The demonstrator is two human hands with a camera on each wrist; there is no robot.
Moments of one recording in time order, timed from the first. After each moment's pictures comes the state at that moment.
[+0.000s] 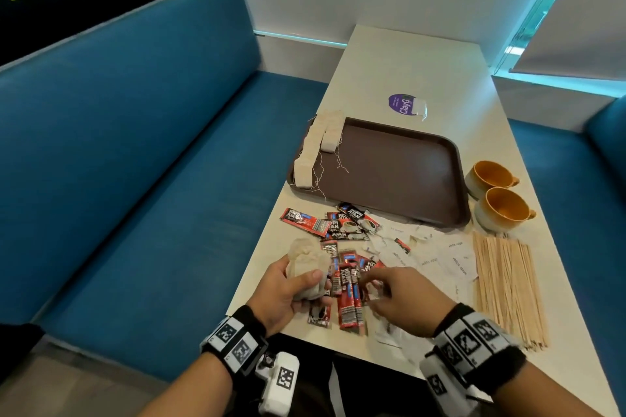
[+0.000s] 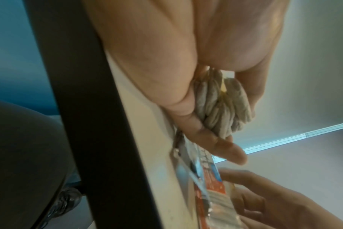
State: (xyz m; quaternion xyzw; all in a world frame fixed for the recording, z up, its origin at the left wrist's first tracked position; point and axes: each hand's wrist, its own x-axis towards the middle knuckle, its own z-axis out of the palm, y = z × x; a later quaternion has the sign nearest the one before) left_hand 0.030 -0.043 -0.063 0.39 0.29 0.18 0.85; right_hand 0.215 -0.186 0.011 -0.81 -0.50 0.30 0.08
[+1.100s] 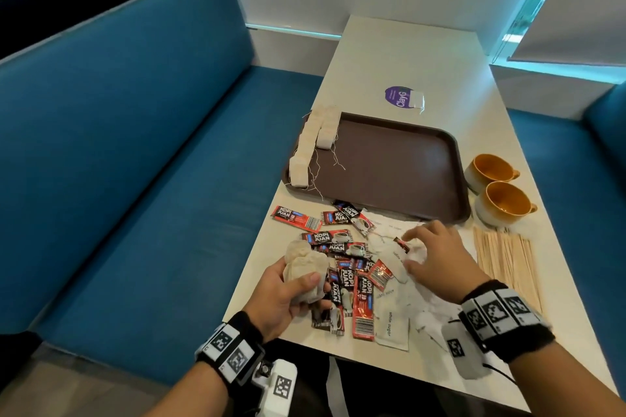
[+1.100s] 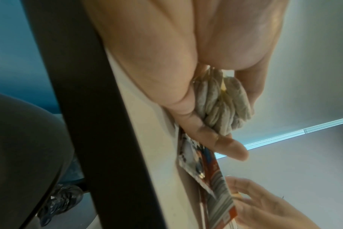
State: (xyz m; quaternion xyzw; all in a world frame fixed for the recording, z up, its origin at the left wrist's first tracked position) left_hand 0.030 -0.039 -0.071 0.41 0.32 0.16 0.84; right_hand 0.281 -0.187 0.003 -0.89 -0.42 0.16 0.09
